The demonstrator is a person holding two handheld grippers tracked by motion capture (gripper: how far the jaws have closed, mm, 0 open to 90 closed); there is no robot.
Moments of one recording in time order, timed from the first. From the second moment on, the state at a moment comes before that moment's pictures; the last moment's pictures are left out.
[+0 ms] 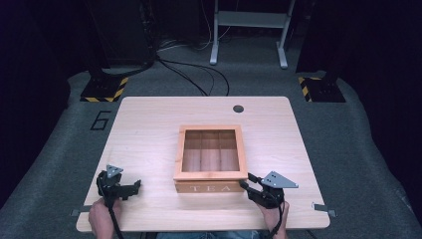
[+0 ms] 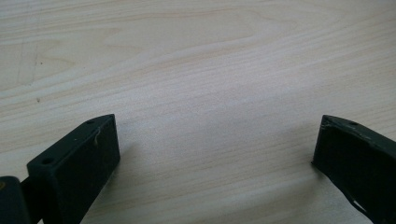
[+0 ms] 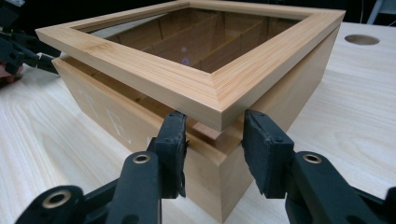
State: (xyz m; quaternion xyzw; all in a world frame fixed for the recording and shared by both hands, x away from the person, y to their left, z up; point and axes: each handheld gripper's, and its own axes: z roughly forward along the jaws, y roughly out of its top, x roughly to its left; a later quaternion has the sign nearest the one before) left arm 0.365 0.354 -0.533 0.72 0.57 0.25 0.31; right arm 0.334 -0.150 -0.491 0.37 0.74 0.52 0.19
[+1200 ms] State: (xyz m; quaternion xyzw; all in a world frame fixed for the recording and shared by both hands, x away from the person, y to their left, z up) left arm 0.365 0.354 -0.533 0.72 0.57 0.25 0.31; right arm 0.365 -0.131 -0.459 0.41 0.70 0.53 0.25
